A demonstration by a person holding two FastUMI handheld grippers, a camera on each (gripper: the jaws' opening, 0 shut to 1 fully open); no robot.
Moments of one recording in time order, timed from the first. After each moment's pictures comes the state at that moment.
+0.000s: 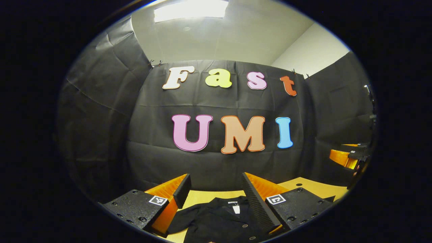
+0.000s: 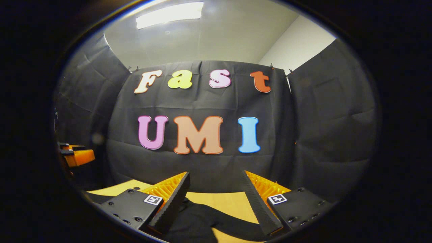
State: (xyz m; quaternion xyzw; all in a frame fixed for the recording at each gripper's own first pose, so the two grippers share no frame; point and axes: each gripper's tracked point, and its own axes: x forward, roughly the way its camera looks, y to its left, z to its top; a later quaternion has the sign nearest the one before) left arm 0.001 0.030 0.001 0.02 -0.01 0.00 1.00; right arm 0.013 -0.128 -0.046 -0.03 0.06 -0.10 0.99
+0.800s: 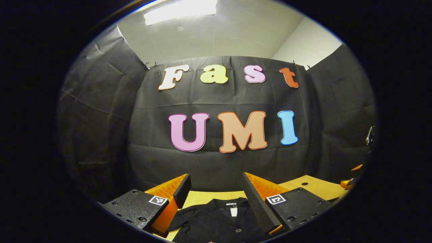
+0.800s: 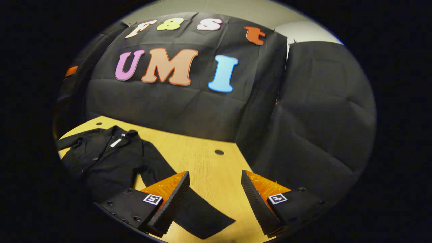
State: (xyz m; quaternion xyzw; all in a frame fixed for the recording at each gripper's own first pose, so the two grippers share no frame) left arm 0.040 -0.023 -0.008 0.06 0.01 0.03 1.00; right arm -0.030 -0.324 -0.243 -0.09 0.31 -0.14 0.94
